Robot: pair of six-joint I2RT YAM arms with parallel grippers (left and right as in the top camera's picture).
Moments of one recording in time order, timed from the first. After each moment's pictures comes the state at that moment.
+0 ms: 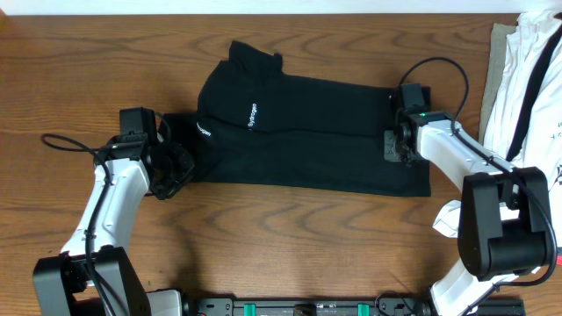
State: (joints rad) left arm 0.13 1.50 0.91 -0.76 0.25 -0.65; right arm 0.14 1.84 1.10 -0.59 0.25 0.21
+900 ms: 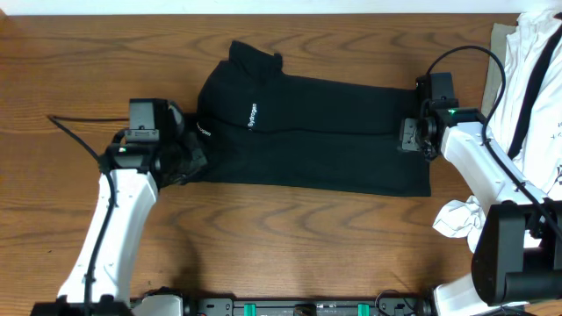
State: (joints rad) left arm -0.01 1.36 0.98 -0.77 0.23 -0.44; right arm 0.07 1.70 1.13 -0.69 0.23 0.22
